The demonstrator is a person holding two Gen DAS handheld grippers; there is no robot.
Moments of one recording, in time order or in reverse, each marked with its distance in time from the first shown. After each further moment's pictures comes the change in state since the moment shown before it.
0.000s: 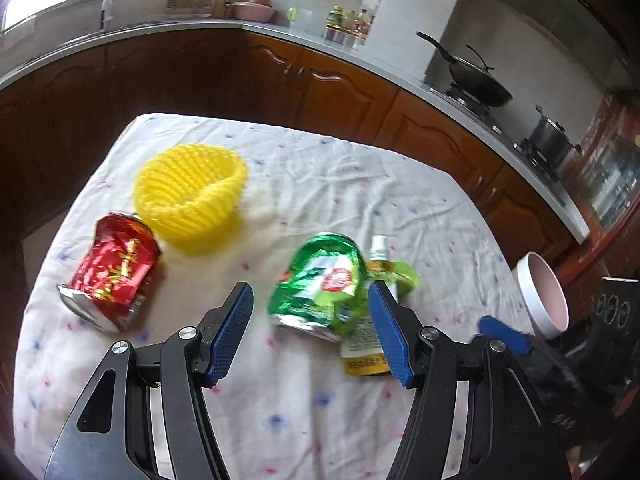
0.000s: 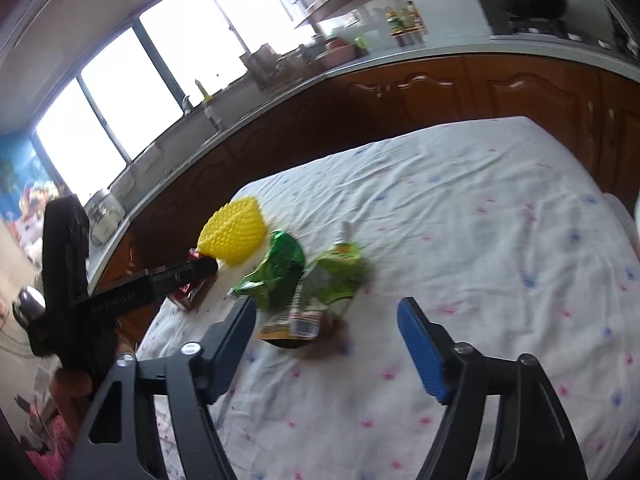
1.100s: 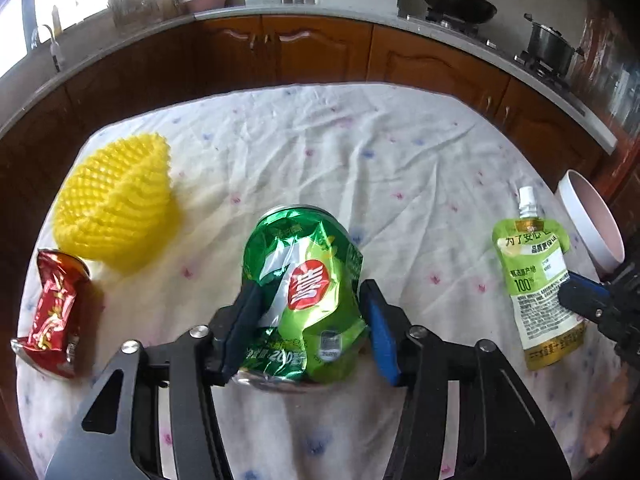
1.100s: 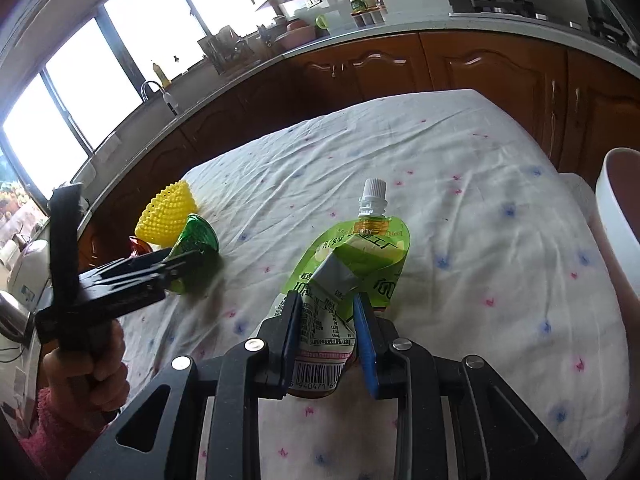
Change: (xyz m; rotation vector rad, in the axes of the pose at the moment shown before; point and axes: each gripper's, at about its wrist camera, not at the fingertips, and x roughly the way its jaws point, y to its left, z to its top) left arm 0.082 -0.055 -0.013 0.262 0.105 0.102; right arm -0.010 -0.071 -0.003 0.073 0.055 -0.121
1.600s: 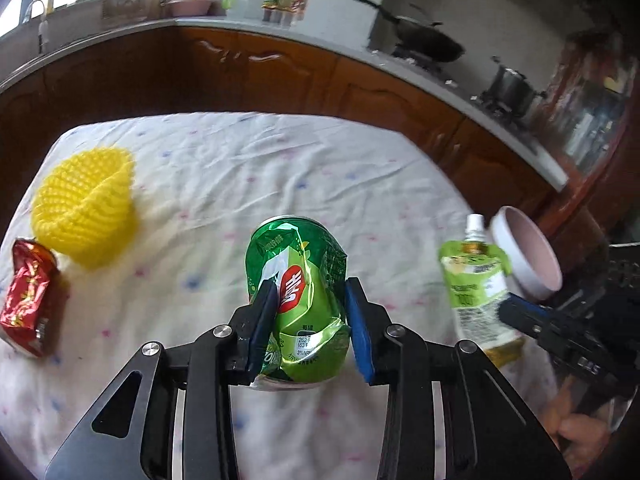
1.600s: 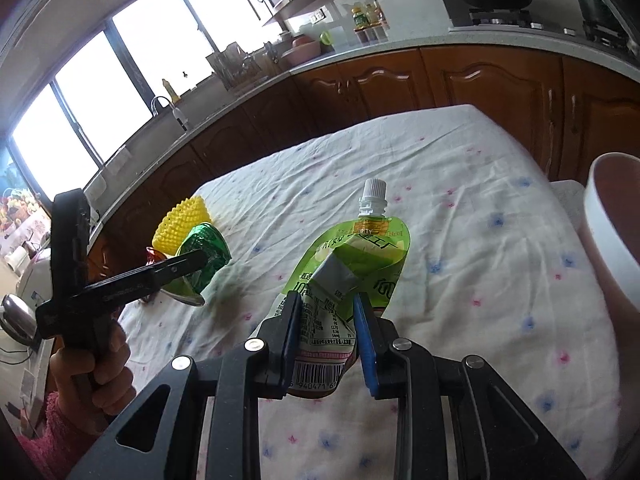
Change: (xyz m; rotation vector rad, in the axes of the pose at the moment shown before) left arm -0.041 -0.020 0.003 -0.078 -0.071 -0.221; right arm -0.033 -0.008 -0.004 0.011 -0.067 0.021
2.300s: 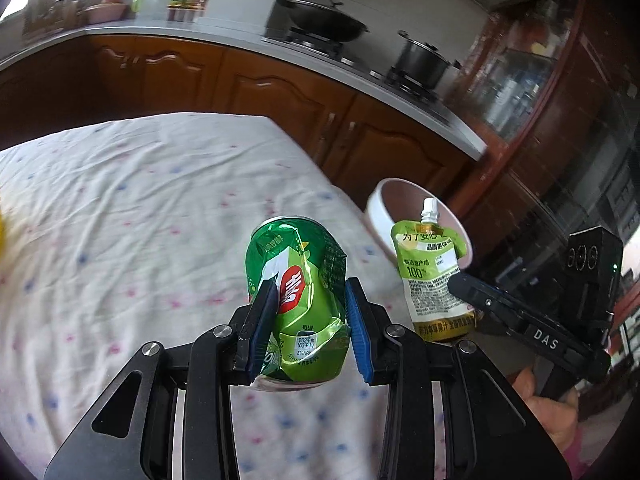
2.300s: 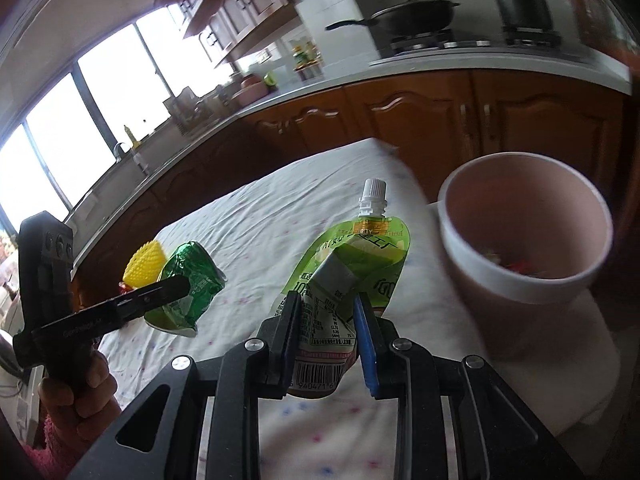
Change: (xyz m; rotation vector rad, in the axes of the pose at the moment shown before) left arm 0.014 -0.143 -0.007 0.106 0.040 -0.248; right arm -0.097 -0.083 -0.012 0.109 -0.125 -0.144
